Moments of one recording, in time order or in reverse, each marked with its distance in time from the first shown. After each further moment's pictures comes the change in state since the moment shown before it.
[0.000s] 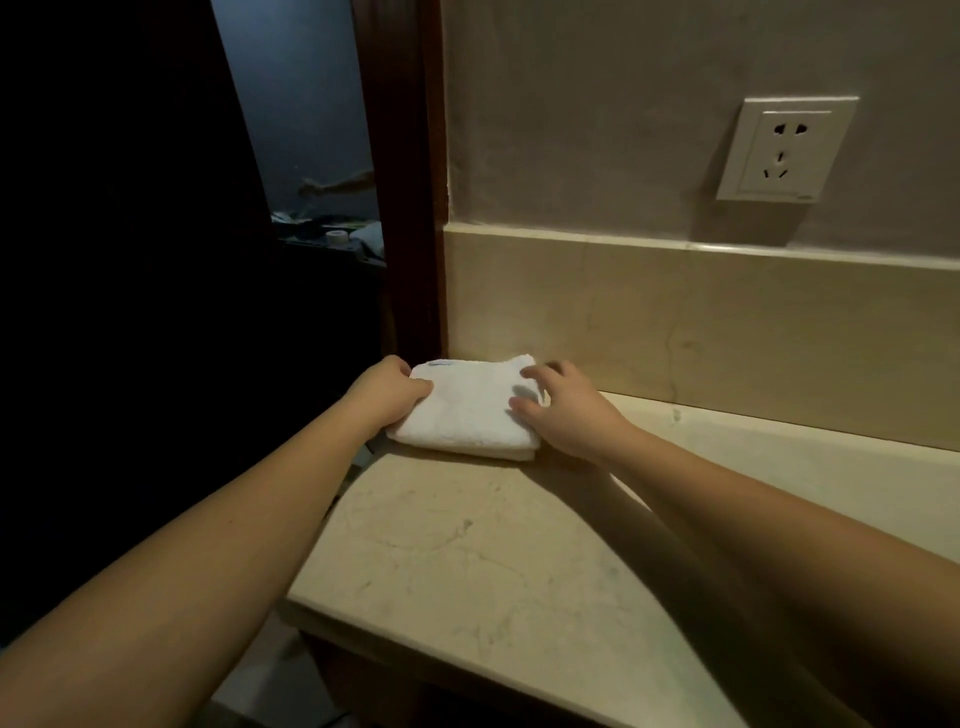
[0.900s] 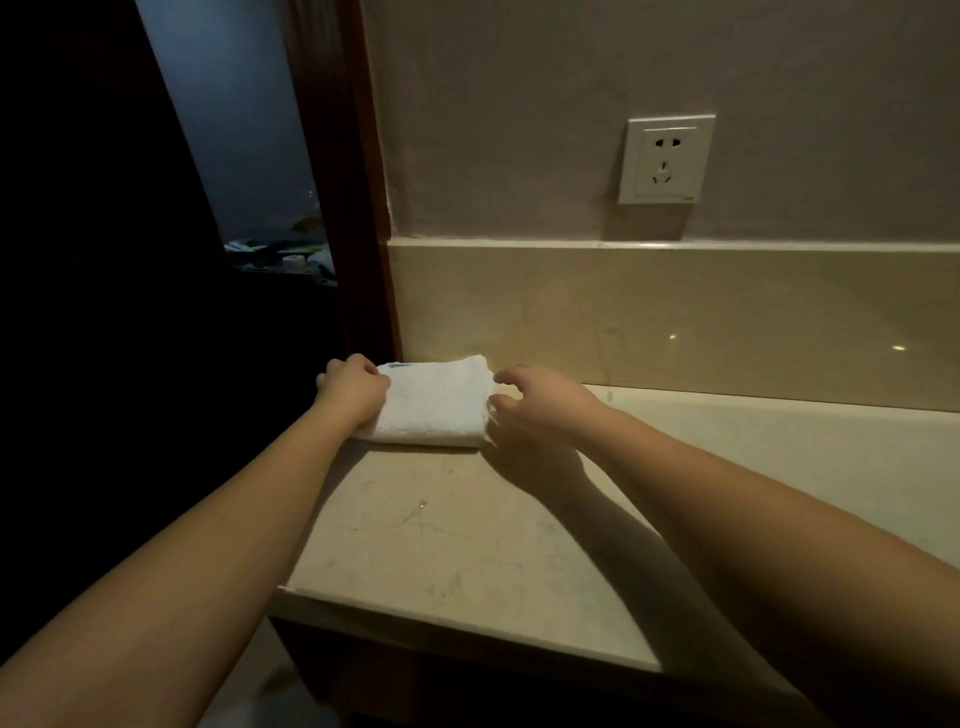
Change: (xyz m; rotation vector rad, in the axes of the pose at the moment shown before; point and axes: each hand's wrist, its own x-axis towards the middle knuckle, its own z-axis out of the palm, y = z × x) left_hand -0.028 0.026 0.001 0.022 0.122 -0.014; right_hand -0.038 0.008 -0.035 -0.178 -0.028 -0.011
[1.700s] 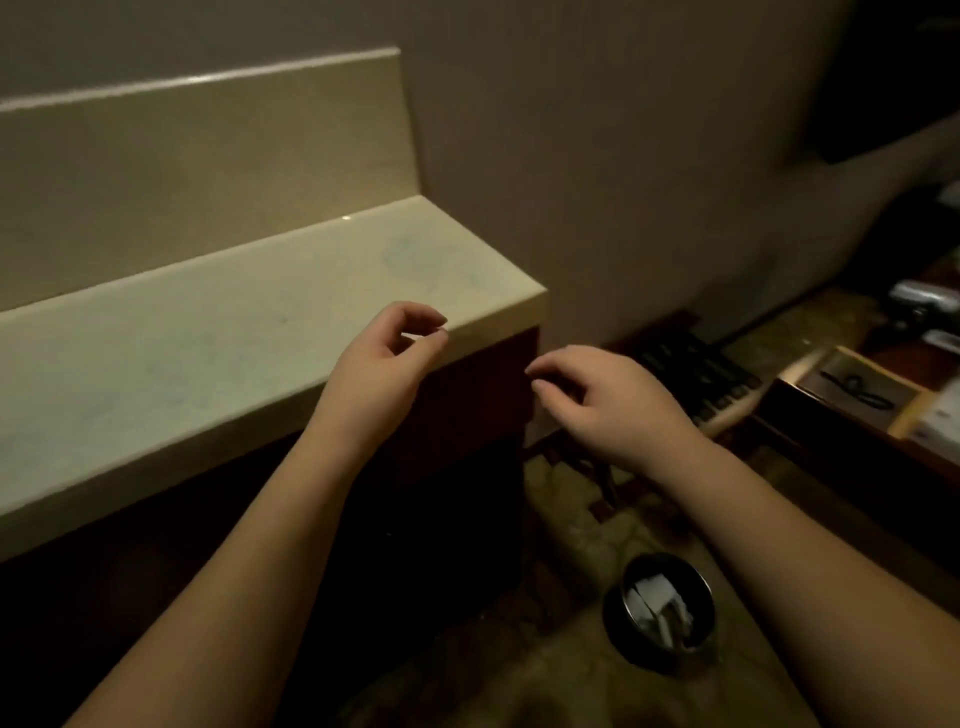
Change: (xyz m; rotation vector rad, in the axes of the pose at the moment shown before) left_hand -0.513 0.243 0.157 -0.572 -0.809 0.734; right_hand -0.581 0.207 -0.114 0.067 0.347 0.567
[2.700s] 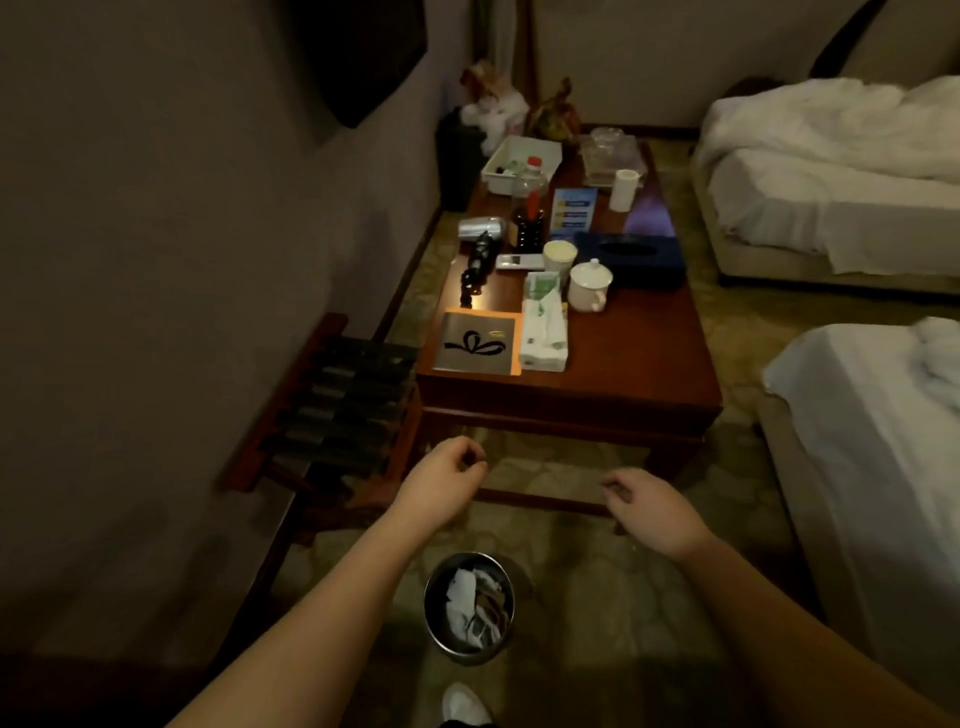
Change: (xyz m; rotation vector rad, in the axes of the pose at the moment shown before) left_hand 0.076 0.022 0.491 0.351 -1.040 0.208; right_hand -0.254 0.377 -0.053 0.166 0.199 1.257
